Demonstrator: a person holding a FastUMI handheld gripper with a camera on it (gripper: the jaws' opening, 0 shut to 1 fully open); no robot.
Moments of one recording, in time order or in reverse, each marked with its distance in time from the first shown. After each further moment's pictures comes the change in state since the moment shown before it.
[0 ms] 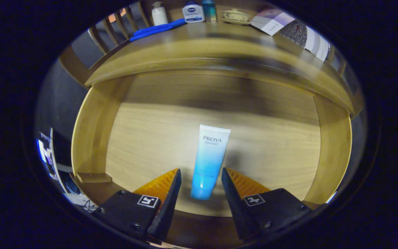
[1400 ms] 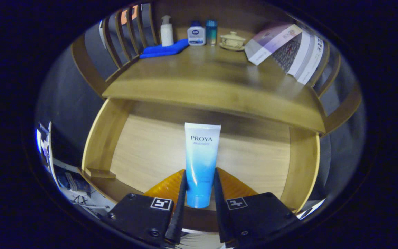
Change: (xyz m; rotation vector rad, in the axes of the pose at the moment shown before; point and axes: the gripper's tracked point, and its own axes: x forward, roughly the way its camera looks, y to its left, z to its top) arm -0.090 -0.020 0.030 -0.047 -0.186 -0.055
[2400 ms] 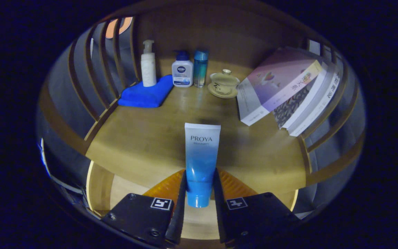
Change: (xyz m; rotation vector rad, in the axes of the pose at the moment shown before) arm 0.031 -0.005 0.155 0.022 -0.174 -0.100
